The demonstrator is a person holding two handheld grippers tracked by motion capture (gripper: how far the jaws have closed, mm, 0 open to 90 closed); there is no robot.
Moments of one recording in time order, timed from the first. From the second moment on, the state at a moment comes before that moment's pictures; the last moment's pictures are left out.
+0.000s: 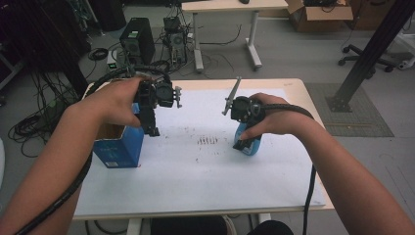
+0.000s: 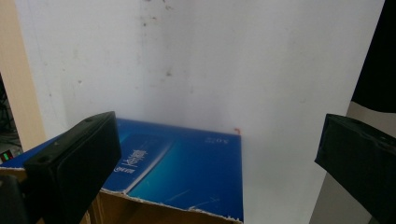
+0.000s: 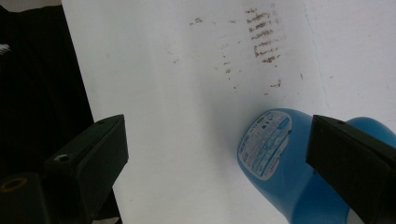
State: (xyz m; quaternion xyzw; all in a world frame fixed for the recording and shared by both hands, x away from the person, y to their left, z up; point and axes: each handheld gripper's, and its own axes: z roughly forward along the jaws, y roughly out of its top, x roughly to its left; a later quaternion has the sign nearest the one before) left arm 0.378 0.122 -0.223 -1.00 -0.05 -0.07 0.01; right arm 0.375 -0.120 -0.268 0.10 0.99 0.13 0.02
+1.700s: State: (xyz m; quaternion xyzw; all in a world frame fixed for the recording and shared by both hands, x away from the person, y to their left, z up) left arm 0.380 0.102 -0.245 -1.00 -0.04 -0.05 0.02; right arm 0.352 -0.233 -0.355 0.23 0.94 0.24 0.08
